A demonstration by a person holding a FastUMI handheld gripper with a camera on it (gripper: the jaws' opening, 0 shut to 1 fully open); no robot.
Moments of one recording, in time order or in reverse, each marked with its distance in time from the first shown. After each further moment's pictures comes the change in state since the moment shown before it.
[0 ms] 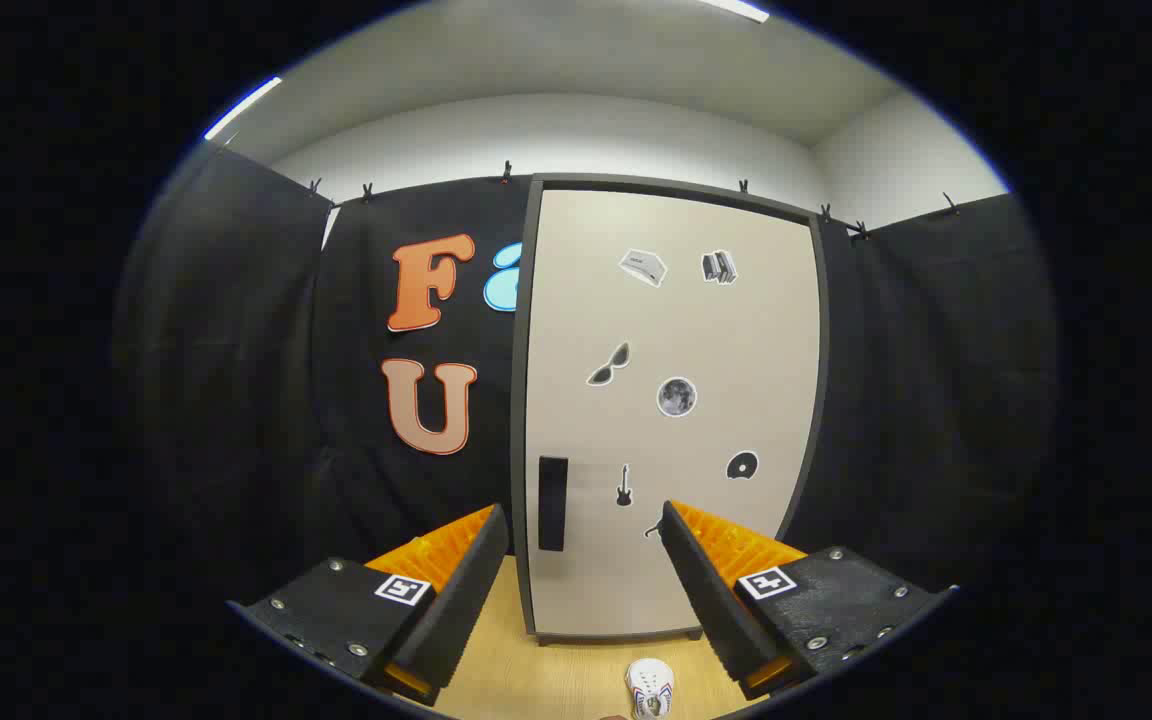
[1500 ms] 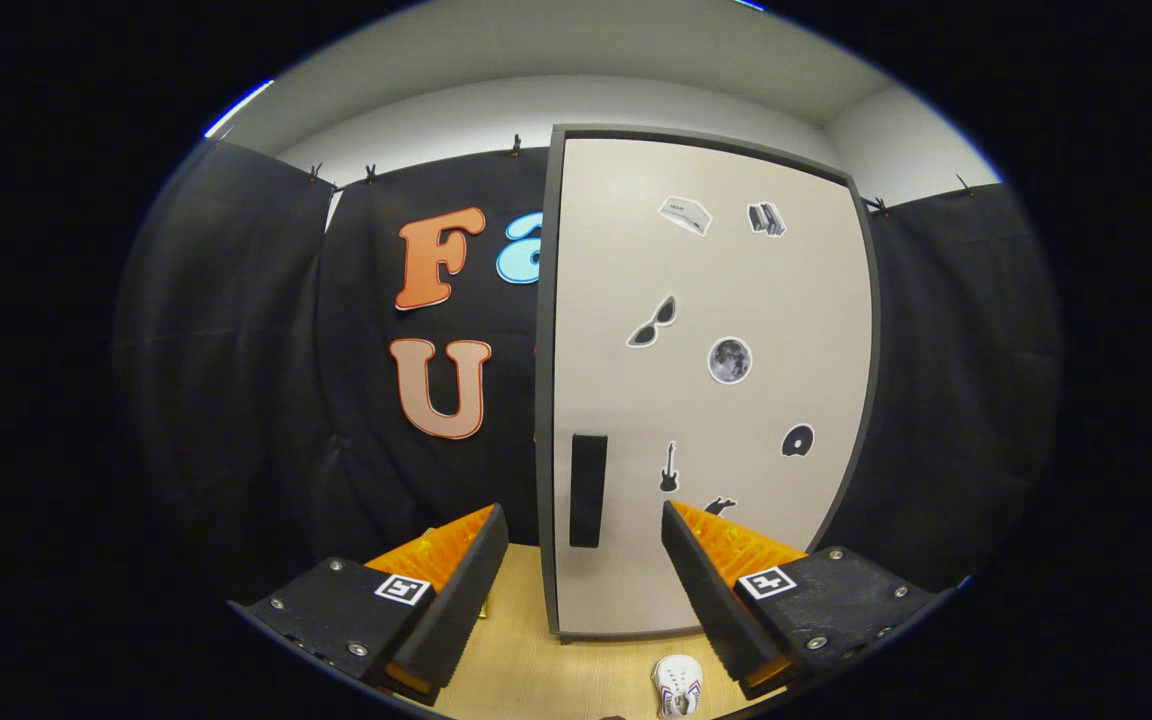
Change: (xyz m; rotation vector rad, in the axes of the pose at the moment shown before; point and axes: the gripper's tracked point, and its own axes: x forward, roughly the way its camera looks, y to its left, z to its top) arm 0.048 0.033 -0.031 0.011 0.058 0.037
